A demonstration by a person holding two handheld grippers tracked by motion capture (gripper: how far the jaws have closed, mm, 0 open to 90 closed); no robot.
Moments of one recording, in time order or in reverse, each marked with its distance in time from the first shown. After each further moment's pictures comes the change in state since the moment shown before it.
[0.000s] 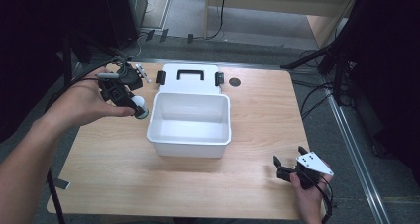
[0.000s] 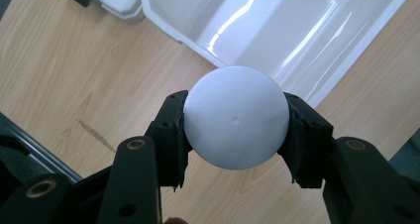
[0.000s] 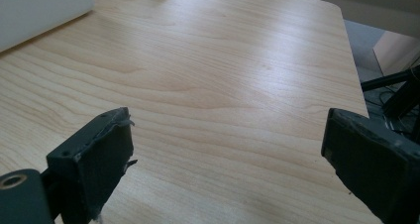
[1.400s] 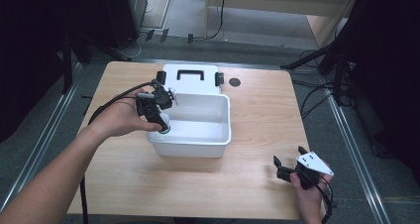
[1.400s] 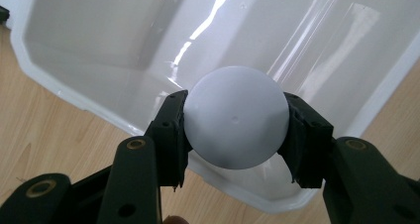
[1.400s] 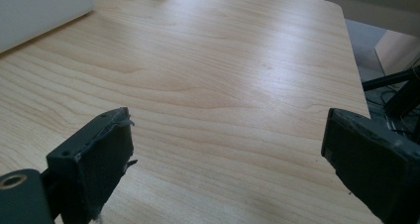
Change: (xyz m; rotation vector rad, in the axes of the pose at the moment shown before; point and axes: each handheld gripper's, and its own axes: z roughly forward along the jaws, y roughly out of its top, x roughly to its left) left arm -0.029 0.032 0.083 0.065 -0.054 0.102; right arm -0.001 0.000 0.000 0.000 0.005 0.000
